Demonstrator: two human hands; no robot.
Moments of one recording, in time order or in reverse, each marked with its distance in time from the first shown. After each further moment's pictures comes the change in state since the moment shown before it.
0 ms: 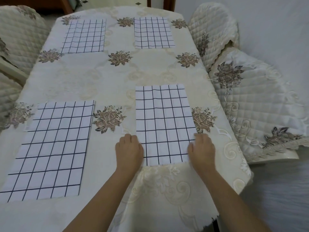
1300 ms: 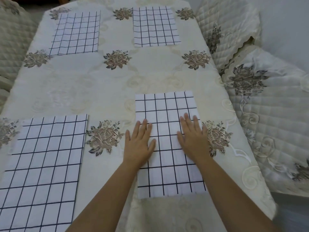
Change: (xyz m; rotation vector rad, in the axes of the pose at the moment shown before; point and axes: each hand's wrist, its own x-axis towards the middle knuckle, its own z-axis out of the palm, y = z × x) left_hand 0.098 0.001 0.048 -0.139 -0.297 0.118; right_hand 0.113 -0.029 0.051 -0.095 -0.281 -0.193
